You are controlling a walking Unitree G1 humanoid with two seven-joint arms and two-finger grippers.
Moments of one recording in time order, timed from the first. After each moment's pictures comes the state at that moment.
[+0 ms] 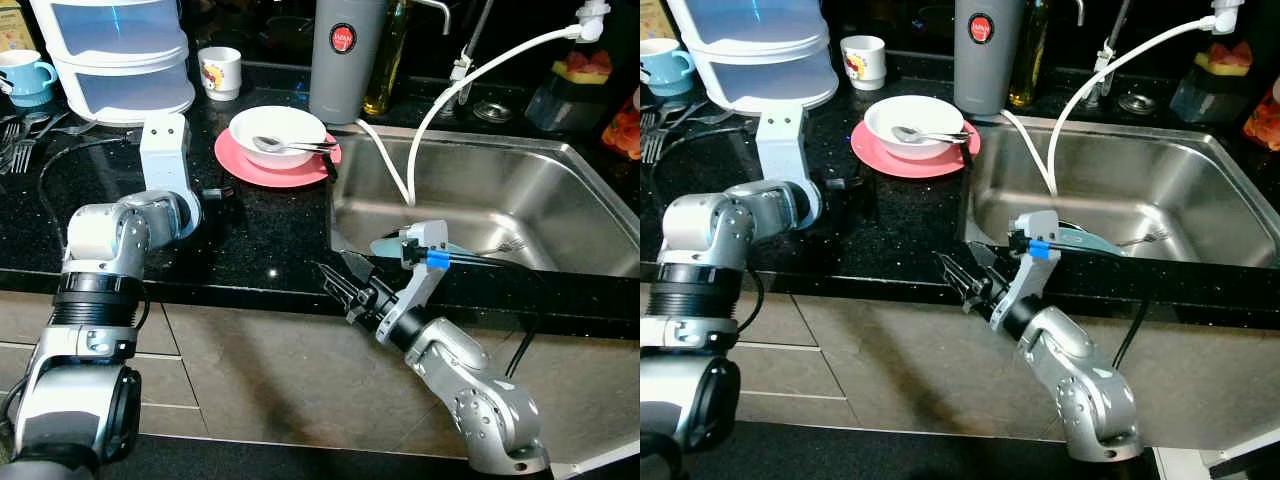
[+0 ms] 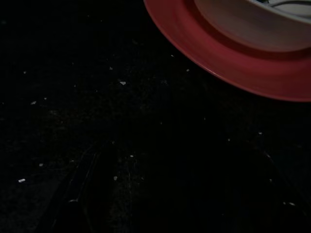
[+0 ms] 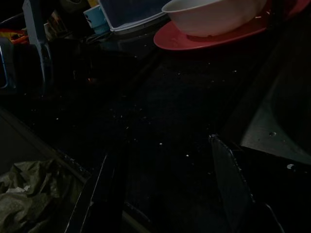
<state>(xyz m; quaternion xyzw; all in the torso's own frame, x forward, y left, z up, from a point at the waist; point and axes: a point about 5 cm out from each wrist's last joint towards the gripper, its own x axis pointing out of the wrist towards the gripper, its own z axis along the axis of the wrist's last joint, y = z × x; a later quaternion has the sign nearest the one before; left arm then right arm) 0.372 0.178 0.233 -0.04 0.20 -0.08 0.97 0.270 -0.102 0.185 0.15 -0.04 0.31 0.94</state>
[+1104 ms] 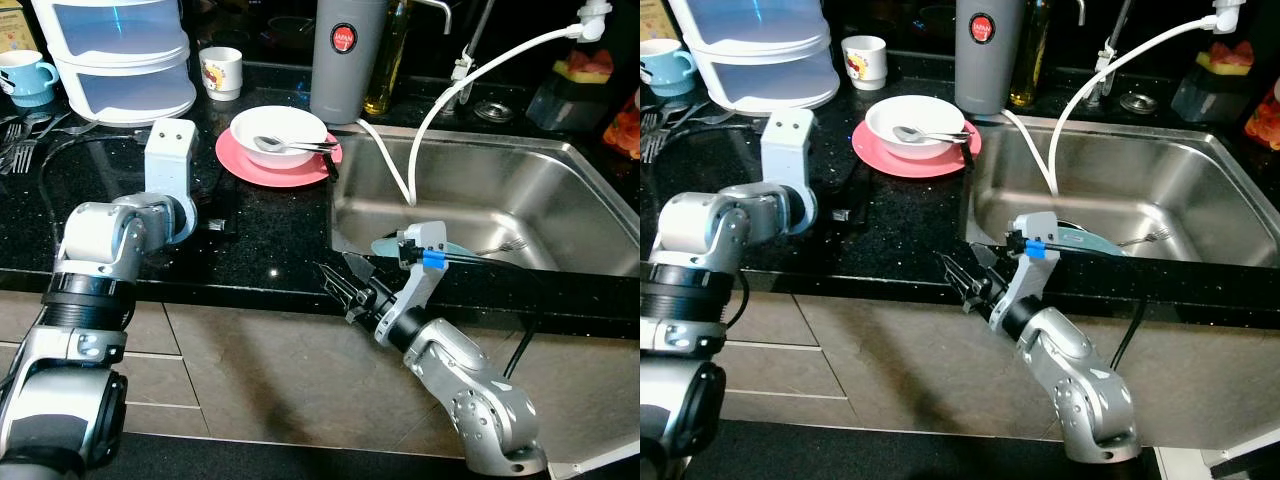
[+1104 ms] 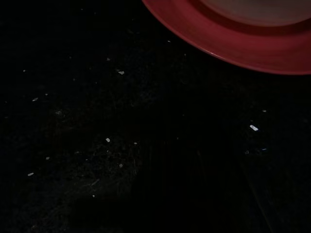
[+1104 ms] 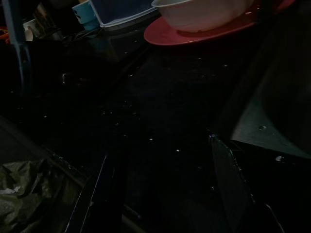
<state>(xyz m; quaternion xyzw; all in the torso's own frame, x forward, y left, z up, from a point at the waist) 0.364 0.185 0.229 -0.01 0.22 -0.09 0.97 0.271 -0.102 0.183 0.14 -0.03 0.30 0.94</state>
